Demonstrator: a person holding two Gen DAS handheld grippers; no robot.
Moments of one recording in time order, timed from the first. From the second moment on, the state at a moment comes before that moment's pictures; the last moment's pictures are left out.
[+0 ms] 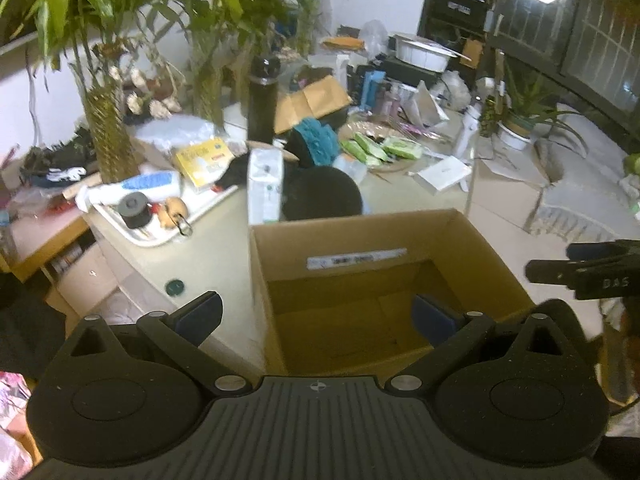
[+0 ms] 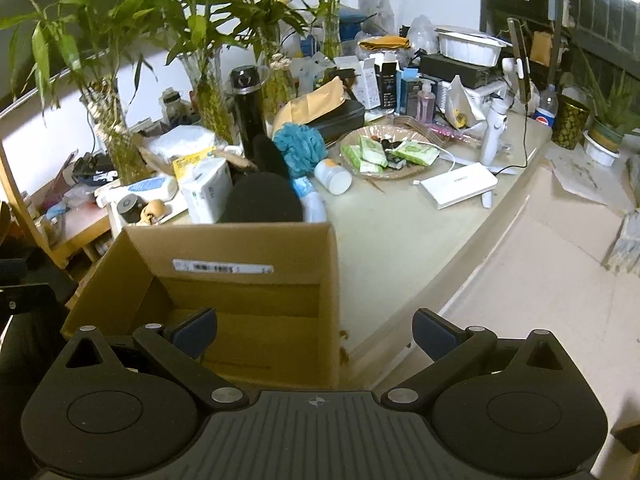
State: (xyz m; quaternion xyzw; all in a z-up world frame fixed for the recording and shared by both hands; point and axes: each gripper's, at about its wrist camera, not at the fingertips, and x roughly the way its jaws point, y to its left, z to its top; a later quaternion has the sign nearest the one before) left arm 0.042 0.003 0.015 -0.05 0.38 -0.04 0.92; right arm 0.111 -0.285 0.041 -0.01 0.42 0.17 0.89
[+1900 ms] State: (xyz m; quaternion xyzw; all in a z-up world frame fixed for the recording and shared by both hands) left arm 0.204 0.052 -0.009 0.01 0.36 -0.05 0.93; right arm 0.243 -0.297 0.000 -0.02 0.39 0.26 0.88
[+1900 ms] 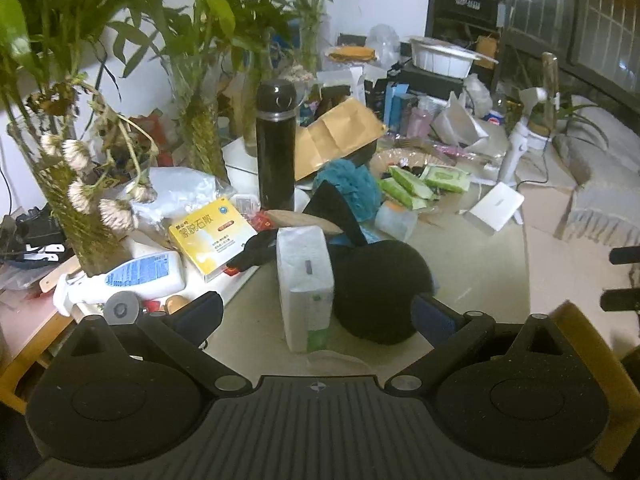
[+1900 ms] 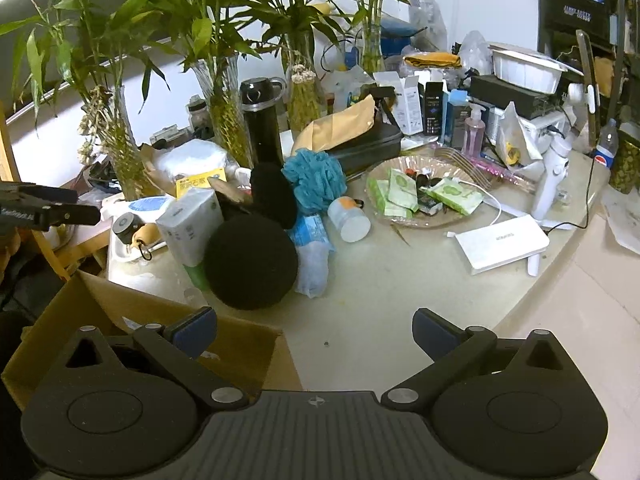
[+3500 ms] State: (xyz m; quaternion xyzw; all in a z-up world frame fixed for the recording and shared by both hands) left arm 0.289 0.064 -0.047 0.00 0.44 -0.05 0.90; right arm 0.297 -0.285 -0.019 0.01 0.39 0.30 0.87
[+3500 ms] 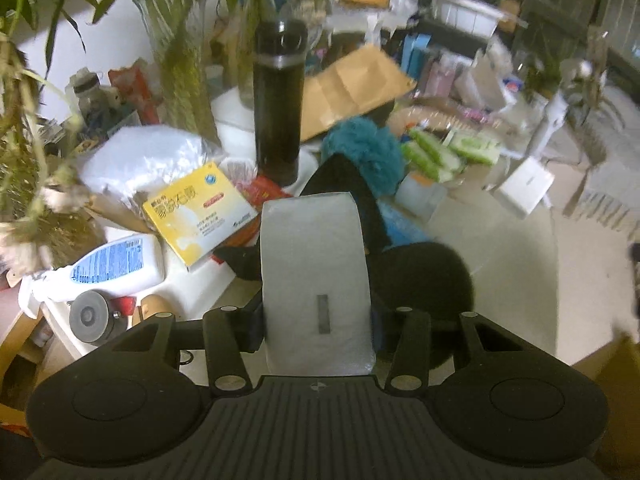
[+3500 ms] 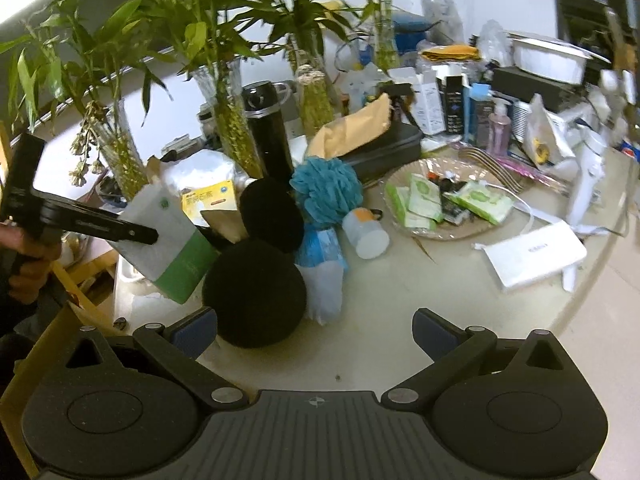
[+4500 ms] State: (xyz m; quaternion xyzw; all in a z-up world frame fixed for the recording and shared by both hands) left arm 0.186 0.082 0.000 -0.07 0.31 -0.09 0.94; right arm 0.409 -0.217 -0.121 0.05 0.45 0.47 0.75
